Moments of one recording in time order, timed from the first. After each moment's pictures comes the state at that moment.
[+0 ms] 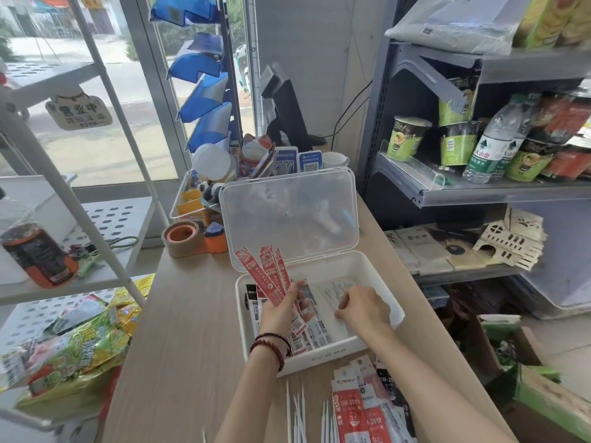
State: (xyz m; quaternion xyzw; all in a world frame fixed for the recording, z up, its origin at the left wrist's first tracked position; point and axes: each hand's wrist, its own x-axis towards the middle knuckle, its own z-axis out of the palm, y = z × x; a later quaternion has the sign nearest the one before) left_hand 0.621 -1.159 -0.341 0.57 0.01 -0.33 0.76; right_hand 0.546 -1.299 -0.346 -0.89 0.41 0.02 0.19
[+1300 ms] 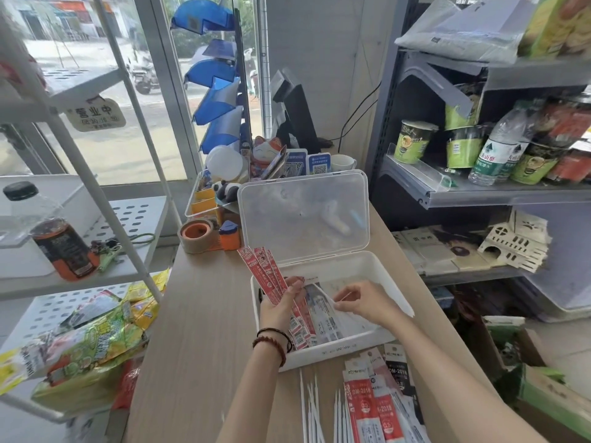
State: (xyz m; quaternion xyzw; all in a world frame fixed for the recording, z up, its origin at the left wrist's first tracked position) left_hand 0.626 -1.132 -0.337 0.57 -0.02 -0.28 0.77; right_hand 0.536 -1.304 -0.330 -0.86 0.29 0.04 0.41
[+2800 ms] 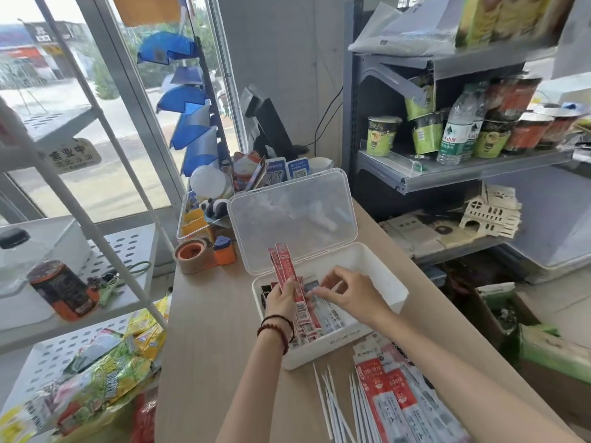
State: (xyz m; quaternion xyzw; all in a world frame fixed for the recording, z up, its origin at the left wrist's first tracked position) left_hand 0.631 -1.126 -0.308 0.70 -0.07 -0.31 0.63; right_hand 0.524 -1.243 -0.308 -0.86 0.24 -0.16 0.43
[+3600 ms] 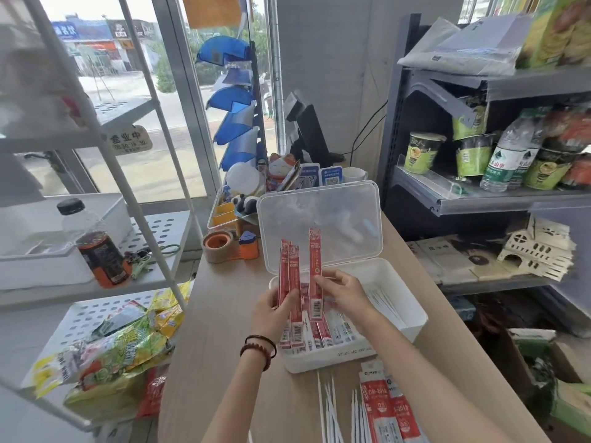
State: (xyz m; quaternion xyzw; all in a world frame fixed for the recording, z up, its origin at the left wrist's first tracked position) left_hand 0.634 -1.083 -0.314 0.74 -0.17 -0.18 0.62; right_hand 0.571 -1.233 -0.308 -0.65 0.27 -0.11 0.70
